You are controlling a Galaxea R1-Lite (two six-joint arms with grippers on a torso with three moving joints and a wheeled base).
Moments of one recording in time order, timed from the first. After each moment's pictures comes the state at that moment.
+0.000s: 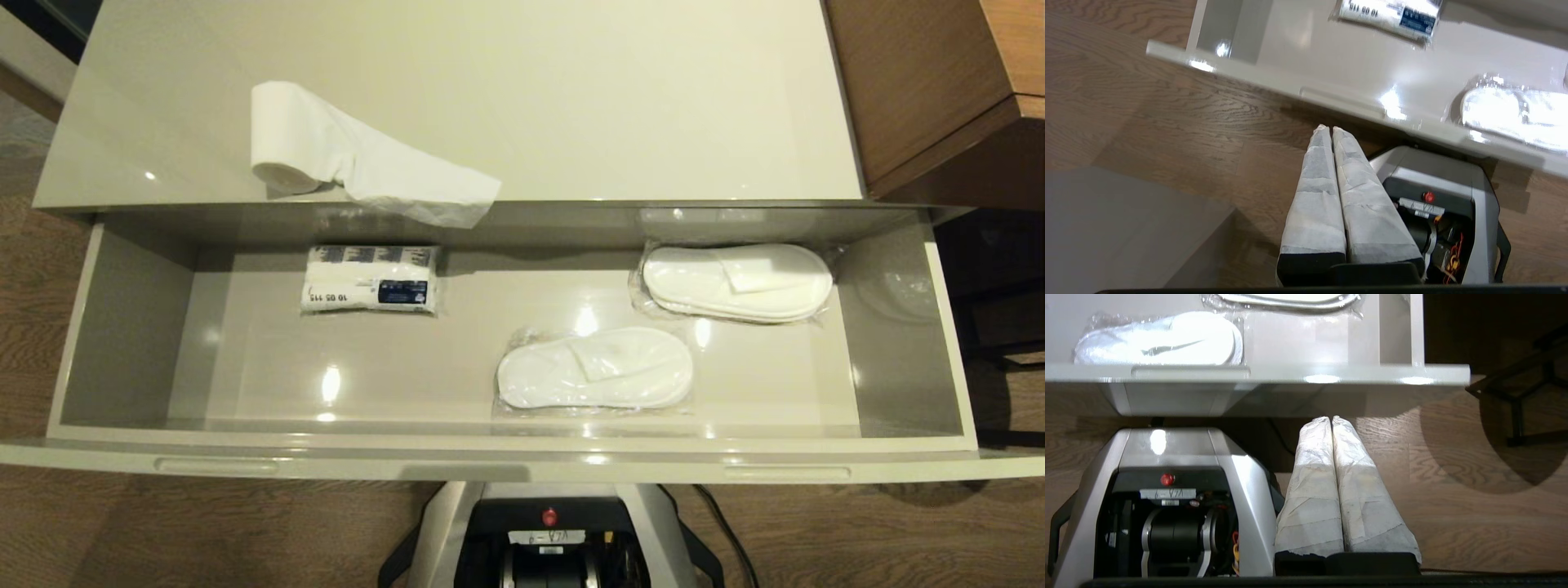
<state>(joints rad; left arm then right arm) 0.04 0.25 -0.78 0.68 0.12 -0.23 0.00 0.00 0.00 0.00 0.00 -0.02</state>
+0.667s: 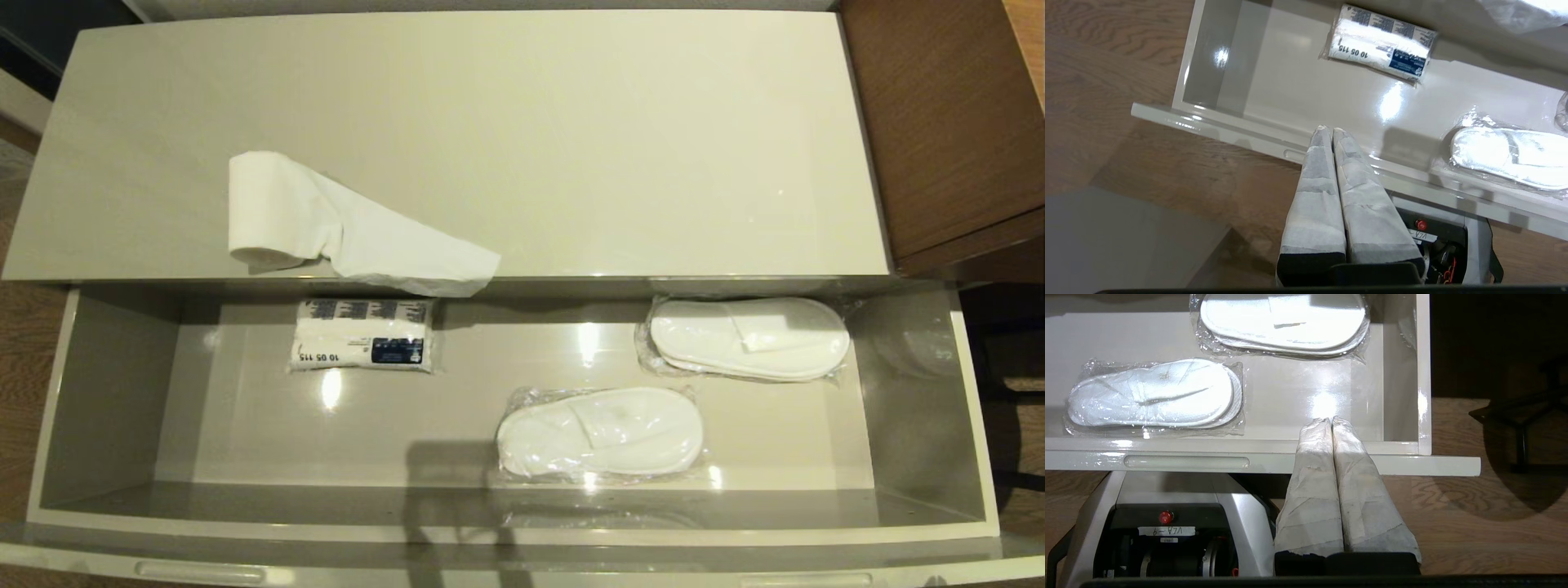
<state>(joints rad) 0.04 0.25 -0.79 0.68 0.12 -0.22 0.00 0.00 0.00 0.00 0.00 -0.02</state>
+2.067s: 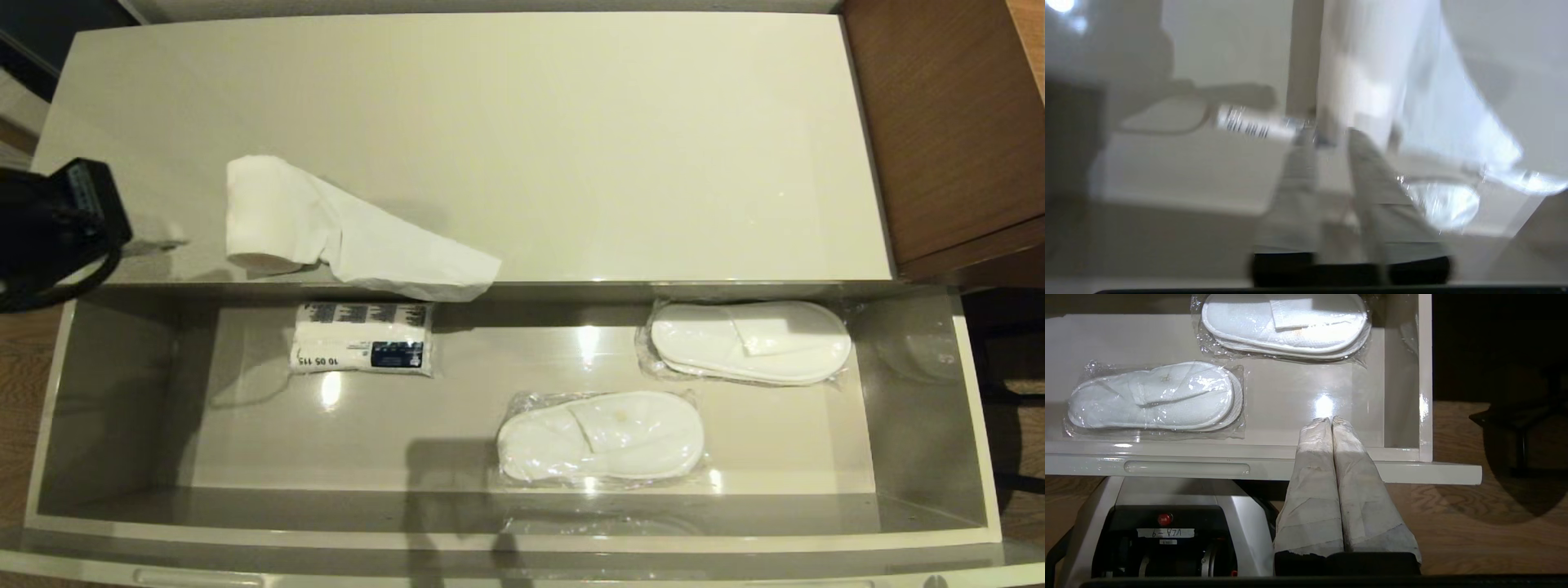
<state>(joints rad) 0.03 1.36 -1.38 0.42 -0.18 -0.34 0.00 0.00 0.00 0.00 0.01 -0.03</state>
